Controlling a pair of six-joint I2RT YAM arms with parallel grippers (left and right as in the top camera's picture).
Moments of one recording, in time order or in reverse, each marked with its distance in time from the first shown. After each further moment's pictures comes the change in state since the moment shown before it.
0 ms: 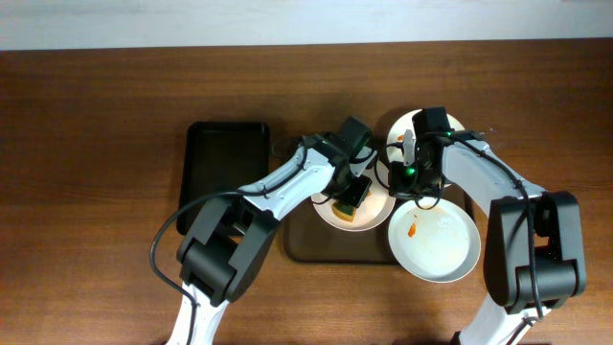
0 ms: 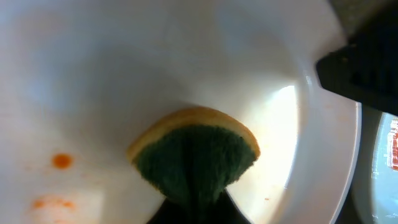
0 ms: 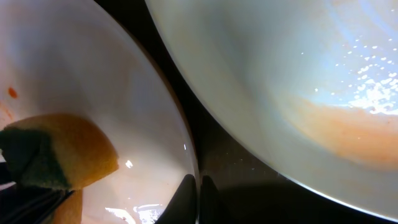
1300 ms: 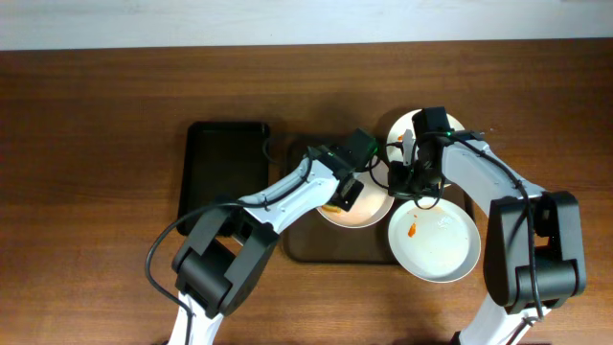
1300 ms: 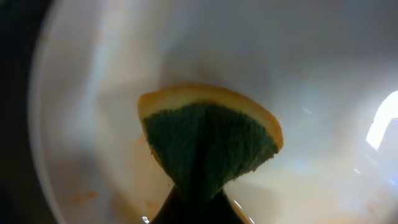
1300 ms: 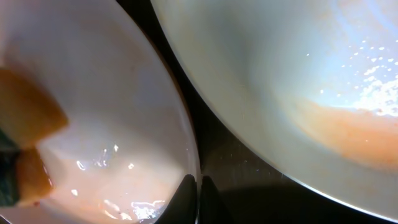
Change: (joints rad) left arm -0.046 -0.064 -0.079 0.027 -0.397 0.019; right arm 0.000 0.000 0.000 0.002 -0.008 0.002
